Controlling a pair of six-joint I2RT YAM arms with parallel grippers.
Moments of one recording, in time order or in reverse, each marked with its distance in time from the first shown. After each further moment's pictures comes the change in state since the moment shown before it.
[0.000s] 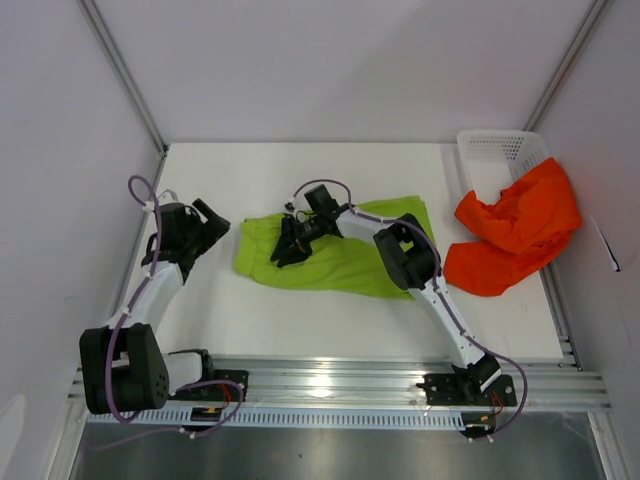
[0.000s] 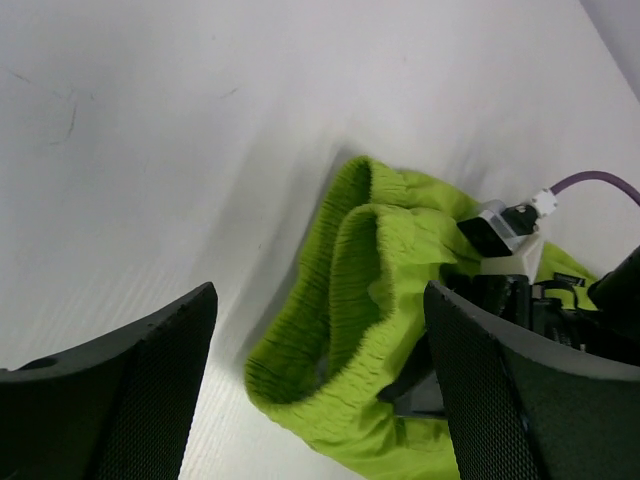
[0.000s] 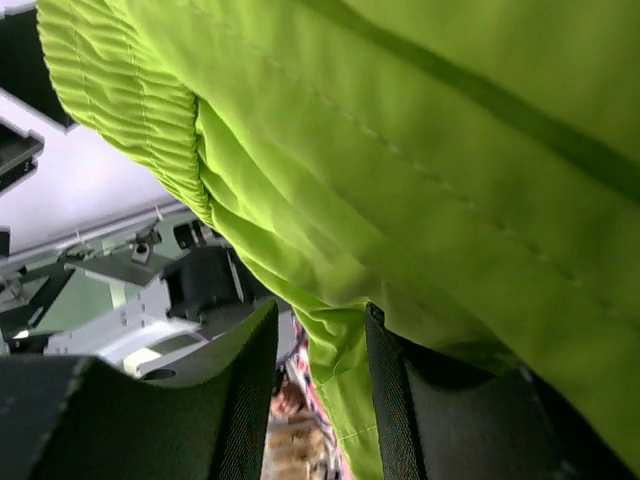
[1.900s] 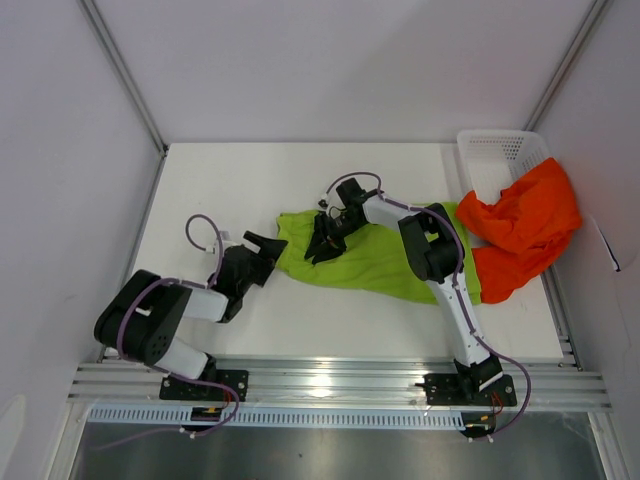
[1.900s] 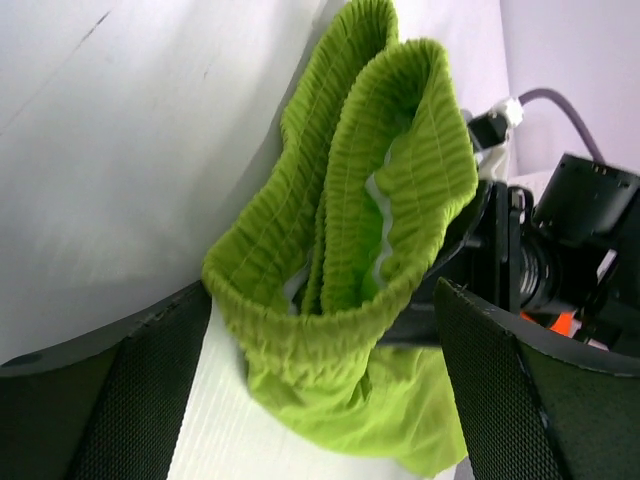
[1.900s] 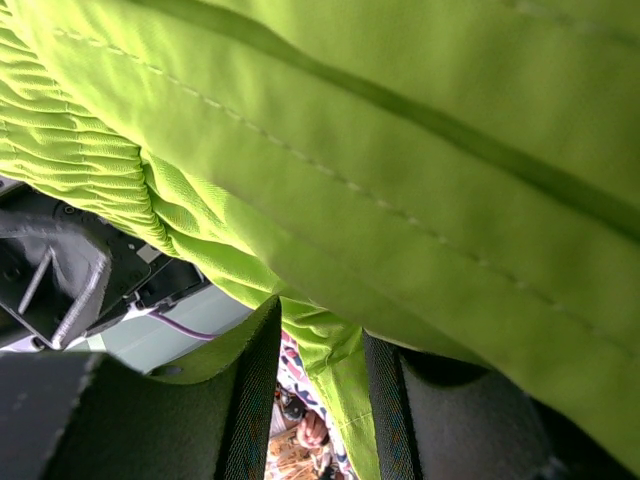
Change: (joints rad) left arm -0.477 0.274 -0.418 0.840 -0.151 -0.585; right arm -0.147 -0.168 -0.182 -0.399 0.095 -0.344
